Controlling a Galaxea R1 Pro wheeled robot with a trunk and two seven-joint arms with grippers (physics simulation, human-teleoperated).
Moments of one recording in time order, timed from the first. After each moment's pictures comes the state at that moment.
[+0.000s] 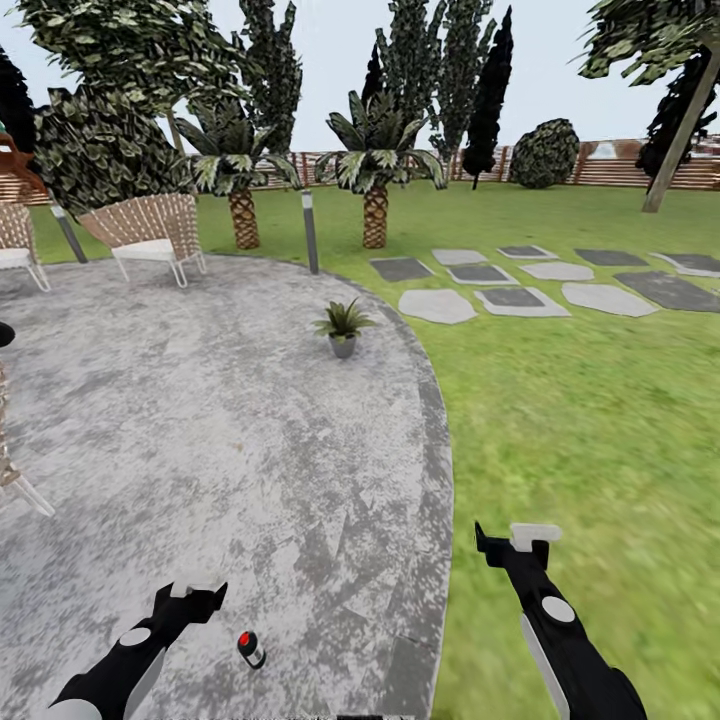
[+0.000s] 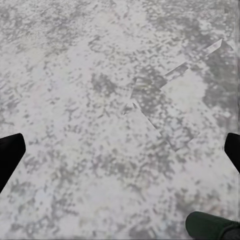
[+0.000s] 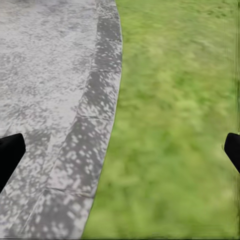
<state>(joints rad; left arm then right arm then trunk) -0.53 0.16 0.08 -0.36 -0.07 -0.15 -0.14 -0.34 -0.04 -0.05 -0.99 0.01 -0.01 -0.05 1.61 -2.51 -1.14</state>
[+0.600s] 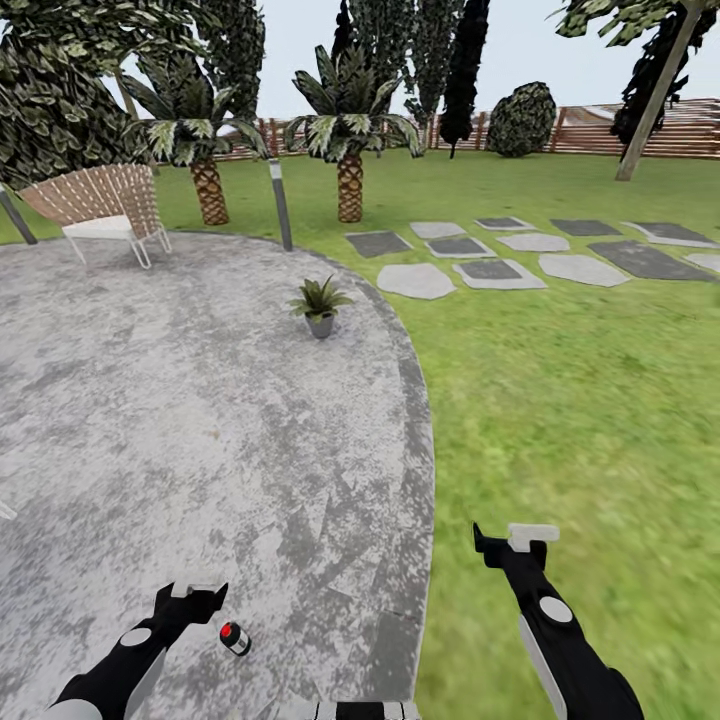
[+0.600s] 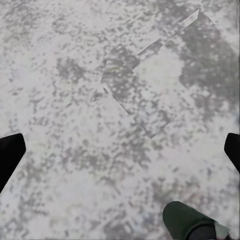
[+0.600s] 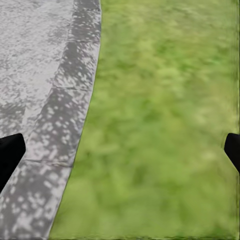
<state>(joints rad) -0.53 0.16 0.08 -0.36 -0.07 -0.16 -0.14 -0.34 -0.04 -0.05 -0.99 0.02 -0.01 -0.06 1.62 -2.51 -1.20</state>
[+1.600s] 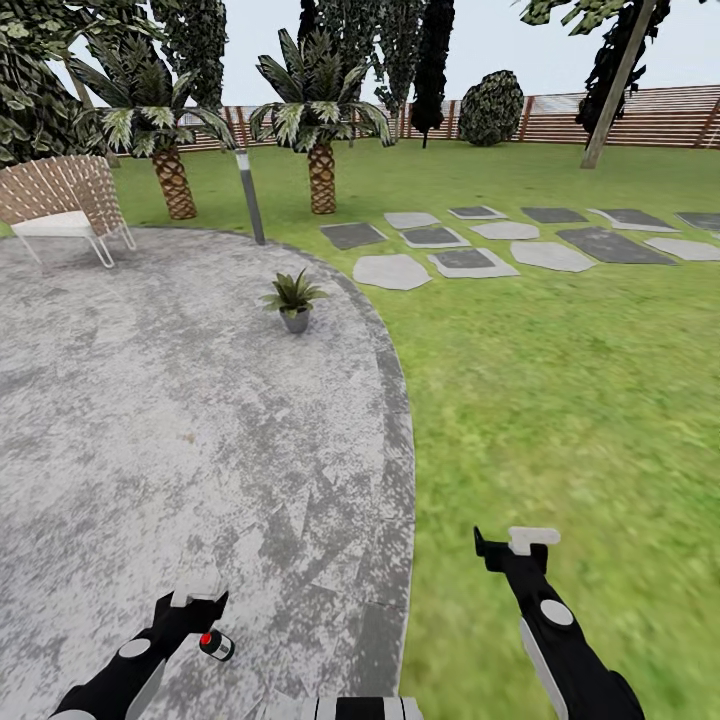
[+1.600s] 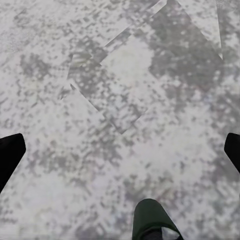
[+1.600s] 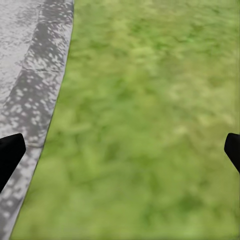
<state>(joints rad) -0.51 0.16 0.08 -0.35 -0.06 -0.17 -0.13 -0.34 -0.04 -0.05 -0.98 0.02 -0.01 -0.06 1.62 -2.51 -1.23</state>
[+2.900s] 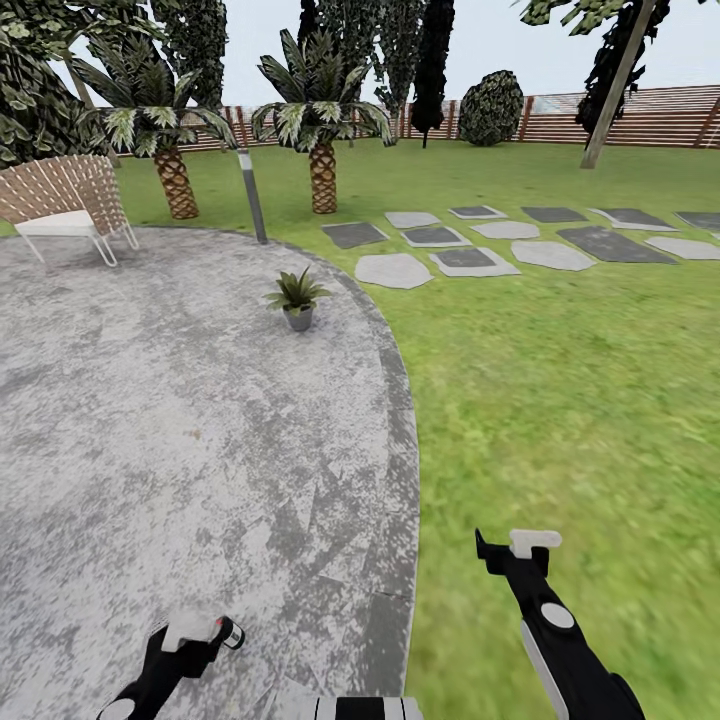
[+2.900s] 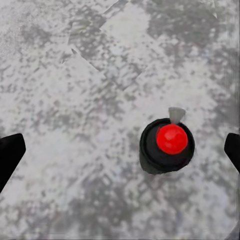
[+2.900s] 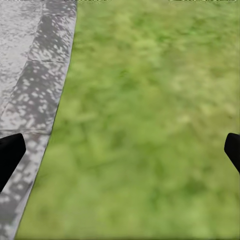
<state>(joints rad) -0.40 0.15 0.07 -0.32 -0.07 -0.34 -0.14 -0.34 -0.04 -0.05 -0.96 0.02 -0.02 -0.06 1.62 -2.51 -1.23</state>
